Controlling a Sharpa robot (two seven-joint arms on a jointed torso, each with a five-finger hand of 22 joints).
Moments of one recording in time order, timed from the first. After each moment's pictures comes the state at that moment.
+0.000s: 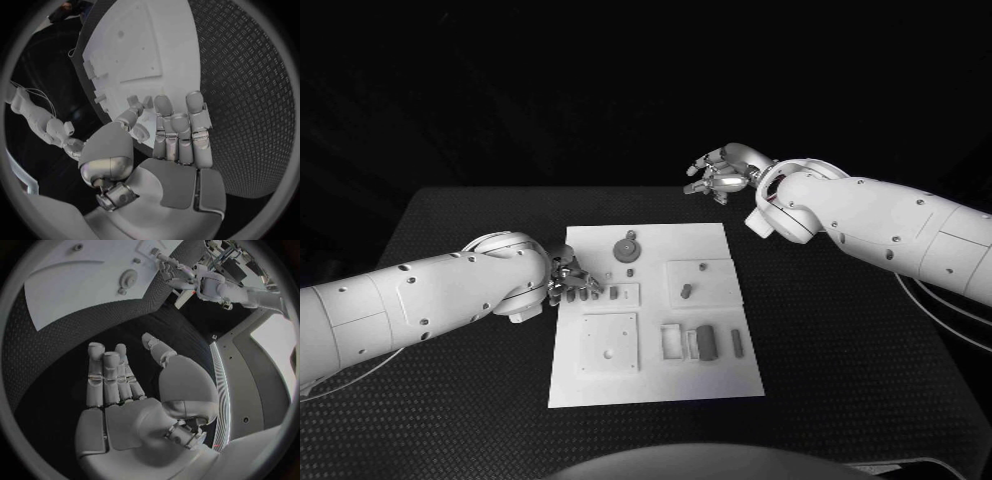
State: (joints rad) left arm 1.26 -0.65 -0.23 1.31 -1.05 -0.01 -0.52; left_hand 0.78 -0.13 0.50 -0.10 0.18 1.14 0.03 0.33 0.68 1.31 -0.07 0.70 0.64 1.17 -0.17 1.39 0.57 0.01 1.31 -0.27 0.44 1.31; right arm 1.27 -0.64 -0.02 1.13 -0.93 -0.23 0.01; right_hand 1.00 -0.09 0.48 -0.22 0.20 0.68 0.18 0.16 0.54 0.86 0.11 0.94 0.76 1.02 0.00 1.30 0.81 0.20 1.07 0.02 0.87 1.31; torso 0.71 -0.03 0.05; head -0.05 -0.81
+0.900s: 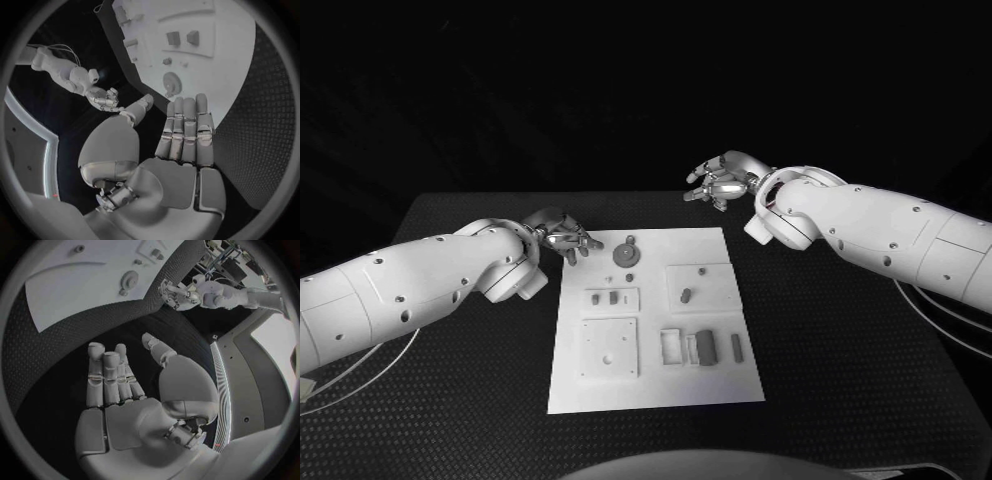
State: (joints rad) left arm 1.27 -0.68 -0.17 1.27 -0.81 -0.26 -0.18; left_hand 0.99 -0.11 0.55 -0.18 0.12 0.92 0.15 0.26 0.66 1.00 0.09 0.44 0.48 0.89 0.00 1.07 0.42 0.01 1.02 -0.10 0.15 1.18; right arm 1.26 -0.64 -0.02 1.13 -0.93 -0.23 0.01; right_hand 1.00 -0.09 0.48 -0.22 0.20 0.68 0.18 0.16 0.54 0.86 0.11 0.94 0.76 1.02 0.00 1.30 0.81 0.20 1.07 0.02 0.87 1.31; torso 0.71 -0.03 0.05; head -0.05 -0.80
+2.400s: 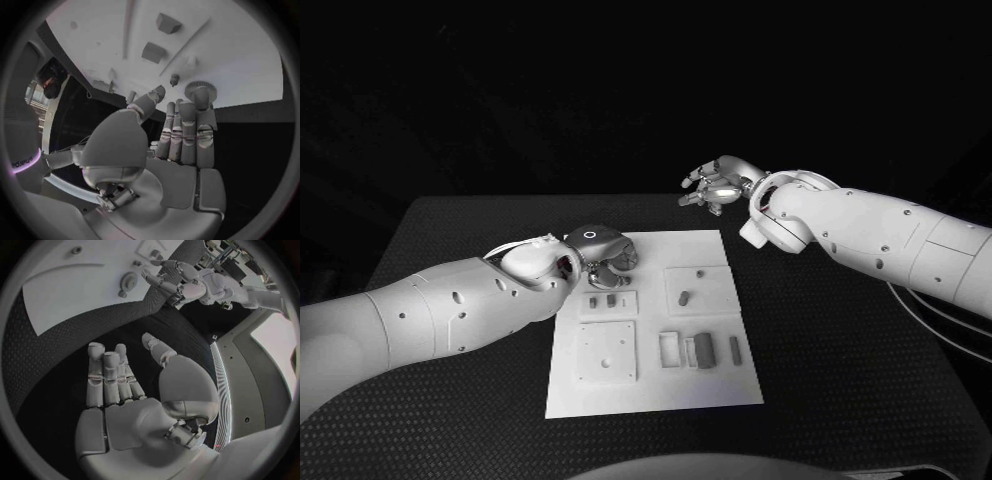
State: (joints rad) left arm 1.23 -0.52 -0.24 1.17 -1.62 -0.34 0.07; left_hand 1.17 -0.17 0.52 -0.27 0.12 0.92 0.12 0.21 0.55 1.10 0.09 0.08 0.31 1.15 -0.02 1.12 0.68 0.03 1.29 -0.13 0.27 1.26; right arm 1.26 -0.63 -0.02 1.13 -0.93 -0.23 0.01; right_hand 1.00 -0.09 0.48 -0.22 0.20 0.68 0.18 0.17 0.54 0.85 0.11 0.95 0.76 1.02 0.00 1.30 0.81 0.20 1.07 0.02 0.87 1.31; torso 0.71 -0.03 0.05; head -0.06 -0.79
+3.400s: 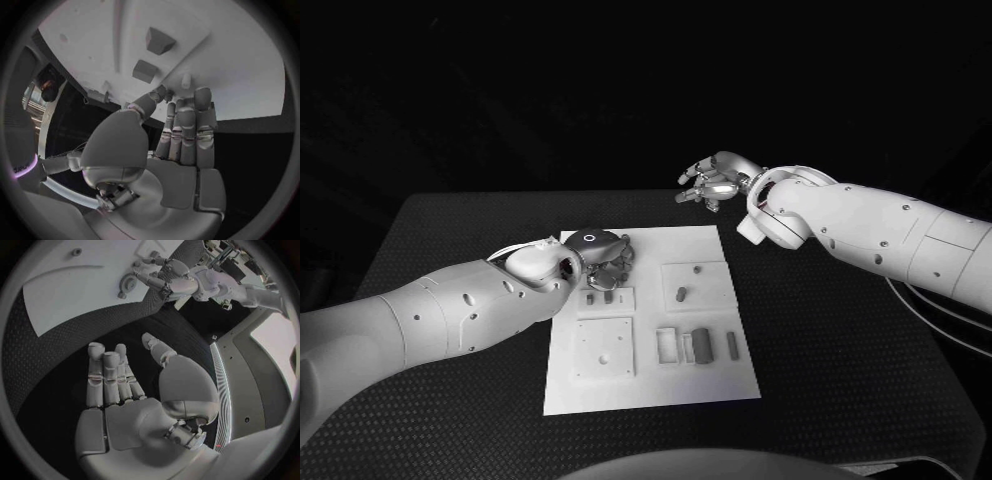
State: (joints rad) left arm 1.20 -0.47 -0.24 1.09 -1.64 -0.32 0.07; left_hand 1.18 -0.16 0.52 -0.27 0.12 0.92 0.12 0.22 0.53 1.11 0.08 0.07 0.27 1.23 -0.03 1.22 0.68 0.04 1.35 -0.13 0.33 1.31; right arm 1.26 -0.64 -0.02 1.14 -0.93 -0.23 0.01; right_hand 1.00 -0.09 0.48 -0.22 0.20 0.67 0.18 0.17 0.54 0.85 0.11 0.95 0.76 1.02 0.00 1.30 0.81 0.20 1.07 0.02 0.87 1.31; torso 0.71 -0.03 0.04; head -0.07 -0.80
